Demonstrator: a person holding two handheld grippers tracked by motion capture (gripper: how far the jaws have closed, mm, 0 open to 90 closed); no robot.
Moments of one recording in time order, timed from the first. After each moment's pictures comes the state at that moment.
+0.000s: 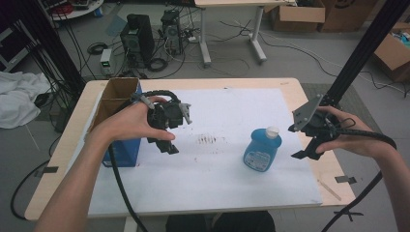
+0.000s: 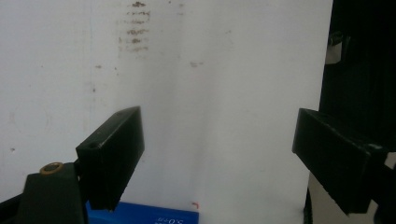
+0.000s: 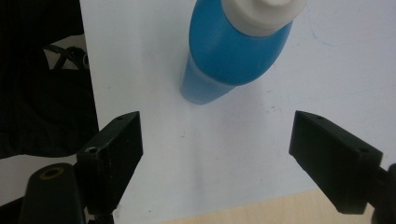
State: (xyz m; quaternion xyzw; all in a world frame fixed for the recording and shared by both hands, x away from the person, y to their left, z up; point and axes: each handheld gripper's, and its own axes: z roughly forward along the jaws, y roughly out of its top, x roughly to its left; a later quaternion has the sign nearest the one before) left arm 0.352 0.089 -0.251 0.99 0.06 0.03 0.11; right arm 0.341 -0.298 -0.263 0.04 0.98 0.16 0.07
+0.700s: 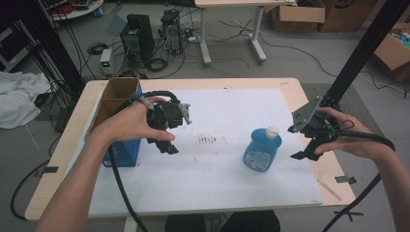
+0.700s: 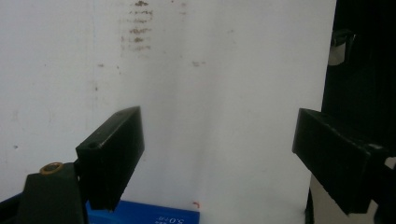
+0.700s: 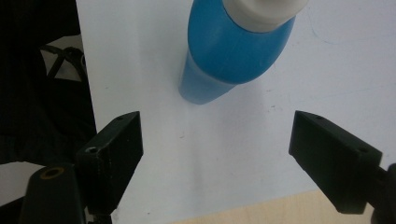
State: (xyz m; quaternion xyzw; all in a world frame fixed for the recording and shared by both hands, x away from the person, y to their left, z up) left arm 0.351 0.089 -0.253 0.99 0.06 0.04 0.10; right arm 0.340 -0.299 -0.267 0.05 0.98 0.16 0.07
